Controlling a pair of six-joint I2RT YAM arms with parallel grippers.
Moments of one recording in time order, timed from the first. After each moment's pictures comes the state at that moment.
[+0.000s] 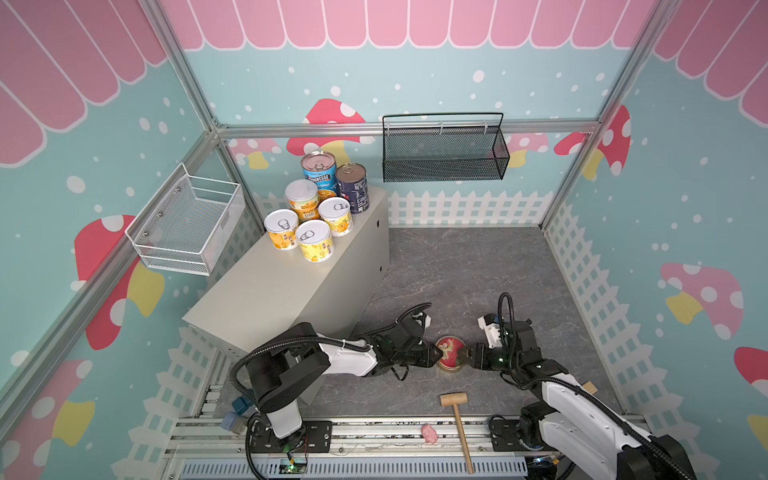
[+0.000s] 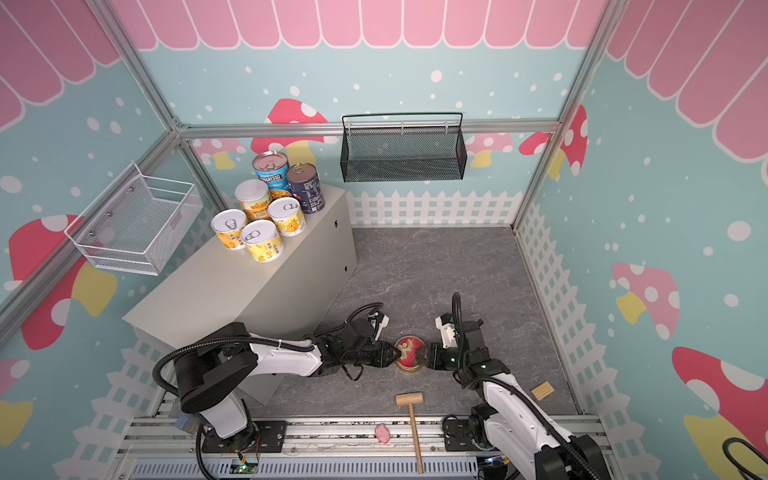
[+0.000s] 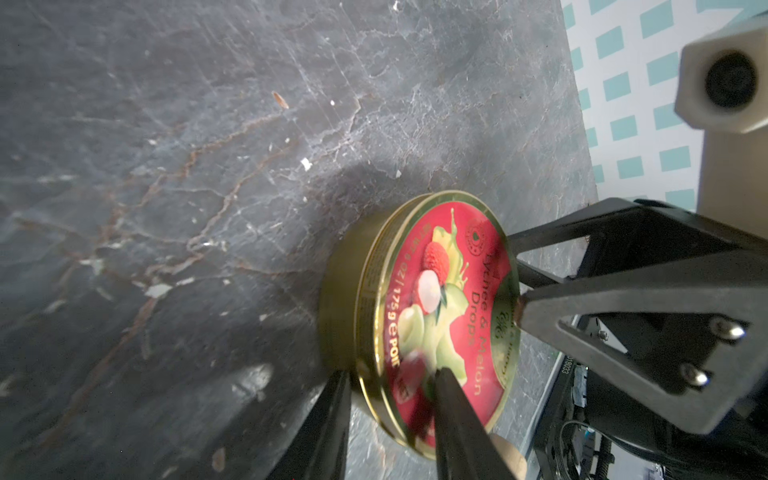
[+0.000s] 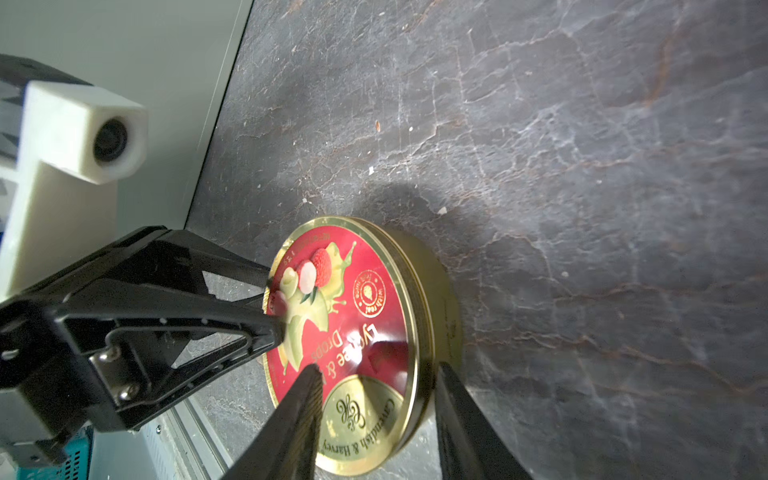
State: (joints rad) left arm -0.99 1.74 0.75 0.30 0.21 -0.85; right arm 0.27 0.89 0.24 -0.18 -0.53 0.45
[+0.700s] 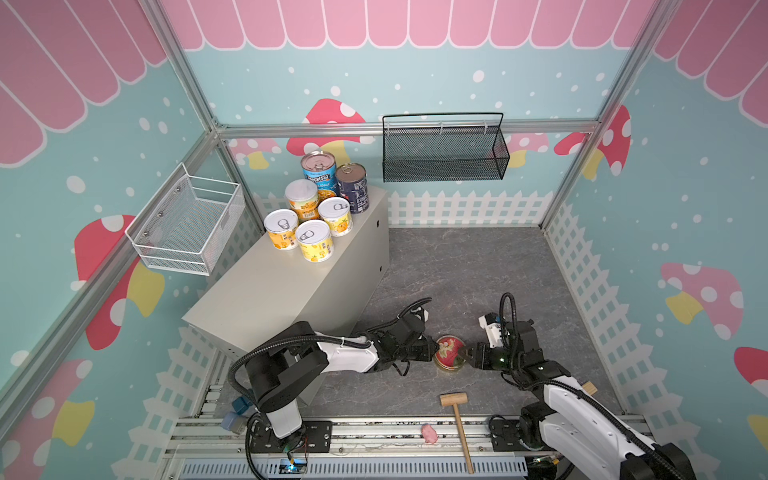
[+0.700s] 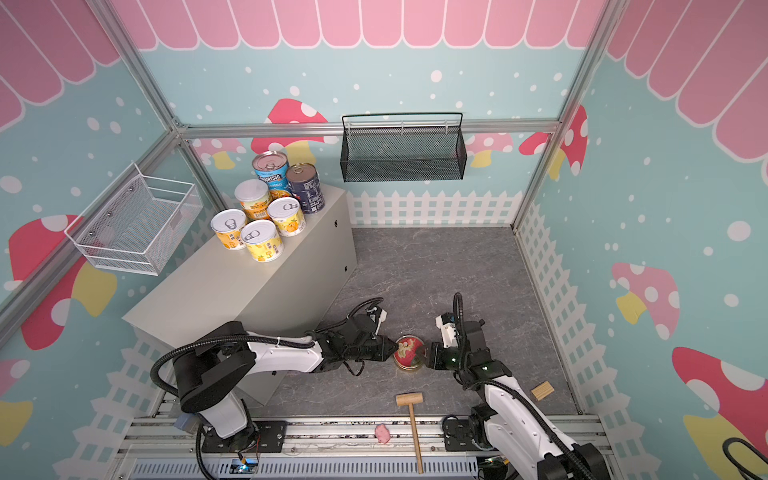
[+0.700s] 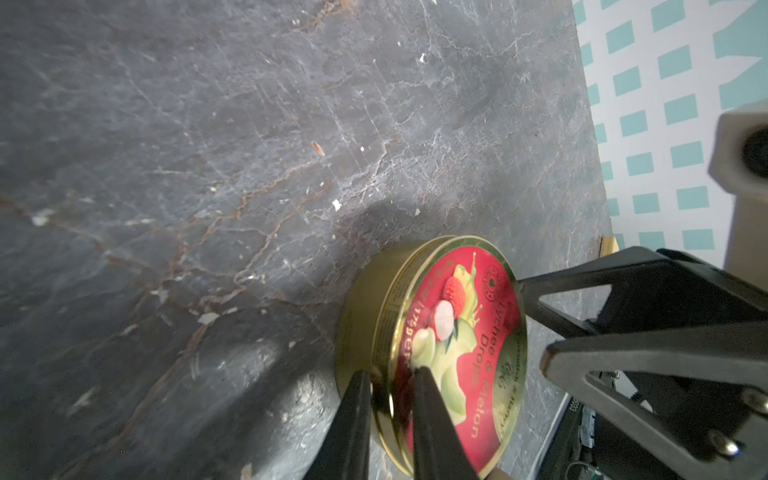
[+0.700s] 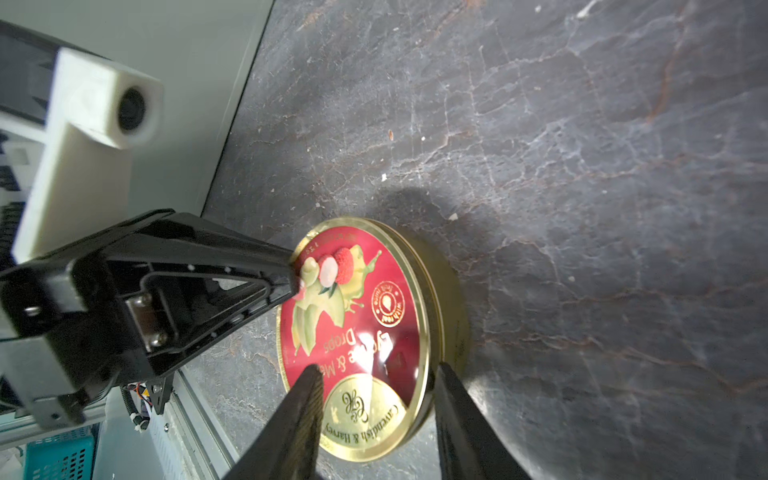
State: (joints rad) left arm -0.98 1.74 0.79 0.23 0.14 -0.87; right arm 0.27 0.83 0.24 -0.19 -0.54 0.46
